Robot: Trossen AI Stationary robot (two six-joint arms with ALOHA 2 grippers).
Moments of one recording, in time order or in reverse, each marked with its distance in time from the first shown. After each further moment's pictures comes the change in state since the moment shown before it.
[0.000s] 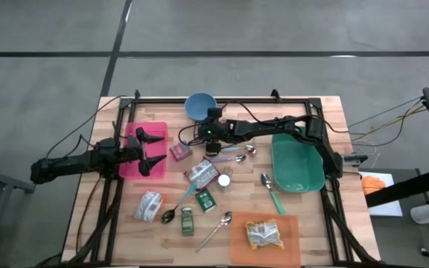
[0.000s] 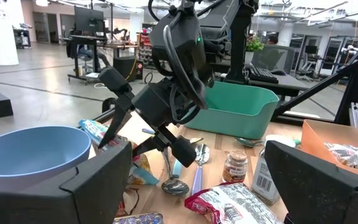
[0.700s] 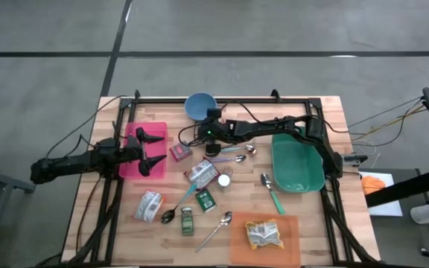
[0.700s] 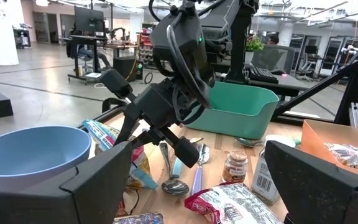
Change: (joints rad) left arm 0.000 0.000 0.000 0.000 0.000 0.000; right arm 0.004 0.000 0.000 0.001 -0.013 -0.002
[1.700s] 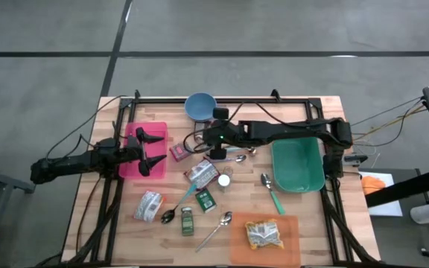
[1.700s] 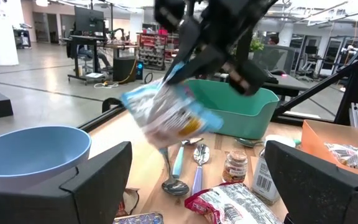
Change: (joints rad) left arm 0.000 0.000 0.000 0.000 0.000 0.000; right arm 0.145 -0.311 -0.002 -0.211 0.015 0.110
